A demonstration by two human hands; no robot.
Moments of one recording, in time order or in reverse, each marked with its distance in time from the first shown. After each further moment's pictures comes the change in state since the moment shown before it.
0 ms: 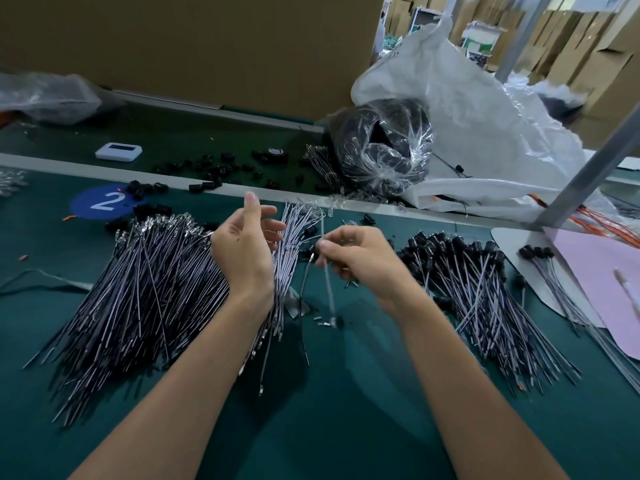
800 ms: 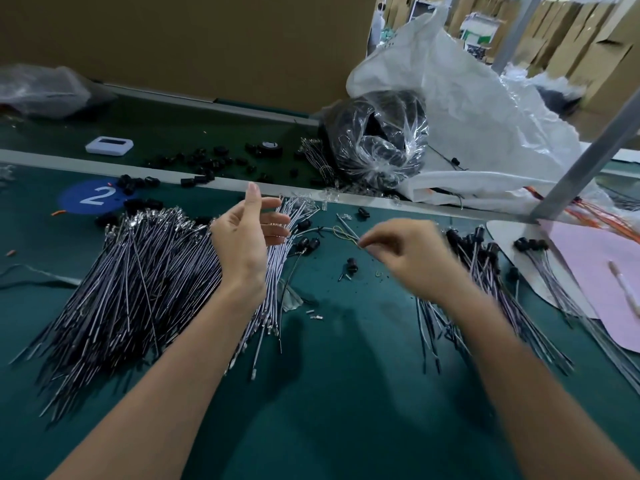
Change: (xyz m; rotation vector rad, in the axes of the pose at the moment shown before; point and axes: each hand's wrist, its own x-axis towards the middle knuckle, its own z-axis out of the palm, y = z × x) left_hand -0.003 0.006 0.001 -0.039 -0.169 -0.046; right_hand -0.024 0.005 -0.062 -0.784 0.090 -0.338
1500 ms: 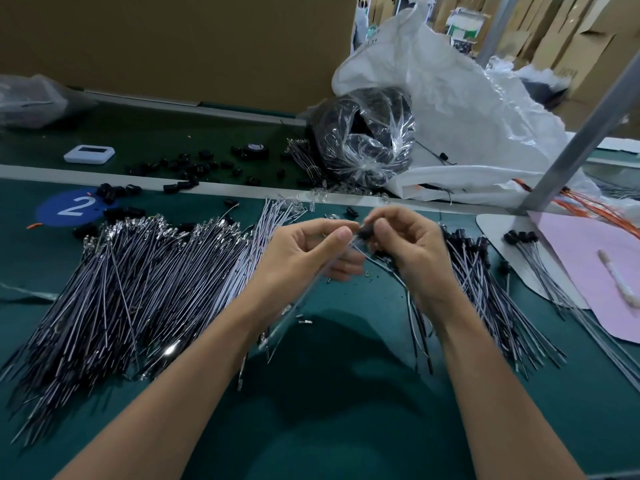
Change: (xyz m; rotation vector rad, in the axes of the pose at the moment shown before) left_hand -0.026 -0.009 0.022 0.040 -0.799 -0.068; right_hand -0.008 0.014 0.015 0.971 0.224 -0.016
